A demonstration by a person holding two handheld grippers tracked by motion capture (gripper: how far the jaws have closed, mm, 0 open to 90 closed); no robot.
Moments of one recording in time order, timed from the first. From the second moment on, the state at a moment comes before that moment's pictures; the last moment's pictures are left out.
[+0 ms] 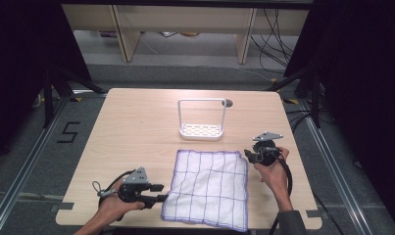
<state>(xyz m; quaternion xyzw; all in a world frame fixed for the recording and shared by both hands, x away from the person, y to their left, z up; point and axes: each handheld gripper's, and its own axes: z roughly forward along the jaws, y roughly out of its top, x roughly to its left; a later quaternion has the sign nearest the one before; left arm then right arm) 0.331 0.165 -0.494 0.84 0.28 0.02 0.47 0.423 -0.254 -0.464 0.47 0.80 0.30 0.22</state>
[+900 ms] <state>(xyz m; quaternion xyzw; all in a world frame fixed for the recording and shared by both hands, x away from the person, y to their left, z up) 0.467 0.097 -0.513 0.86 0.32 0.11 0.38 0.435 -0.234 -0.479 0.46 0.82 0.28 0.19</state>
